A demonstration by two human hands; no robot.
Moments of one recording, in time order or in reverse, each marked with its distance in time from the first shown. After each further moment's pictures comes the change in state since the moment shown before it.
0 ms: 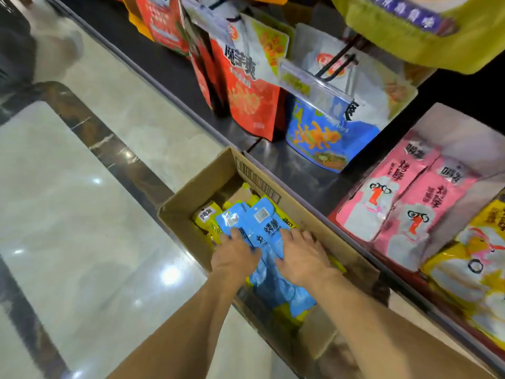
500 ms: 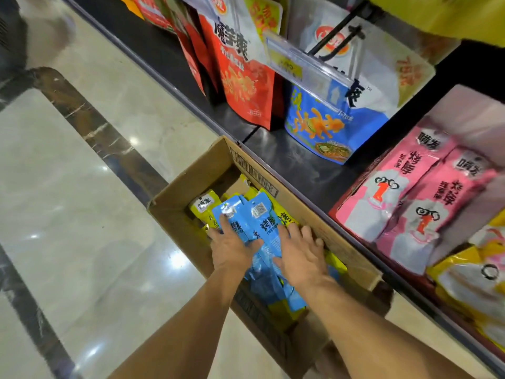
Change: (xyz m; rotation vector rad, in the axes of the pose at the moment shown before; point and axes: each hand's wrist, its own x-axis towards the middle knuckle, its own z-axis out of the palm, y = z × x) left_hand 0.018 0.005 0.025 -0.309 0.188 -0.077; right_hand 0.010 0.008 0.023 0.019 0.097 -0.003
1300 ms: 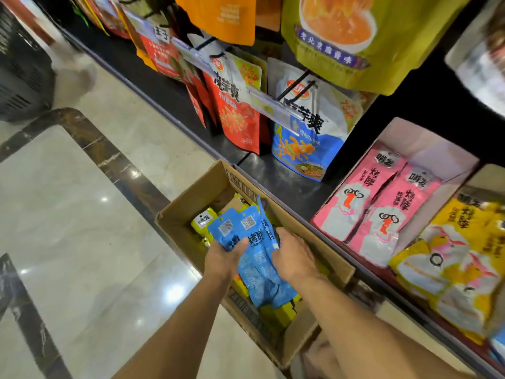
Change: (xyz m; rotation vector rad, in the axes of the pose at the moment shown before) left_hand -0.050 -0.002 -0.031 -0.826 -0.090 0.060; right_hand -0.034 0.000 -0.045 0.534 0.089 0.163
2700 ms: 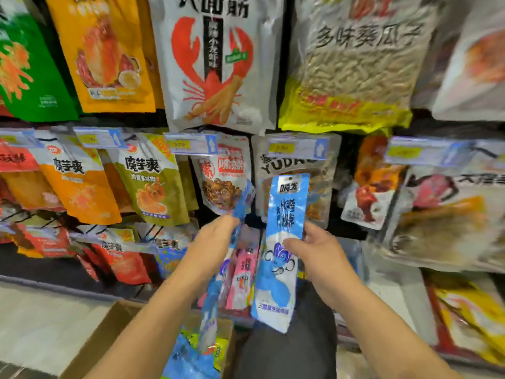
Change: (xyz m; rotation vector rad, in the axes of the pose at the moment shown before) left_hand -0.352 0.254 0.102 0.357 -0.567 0.763; right_hand -0.344 0.063 -0.265 1.129 0.689 -0.192
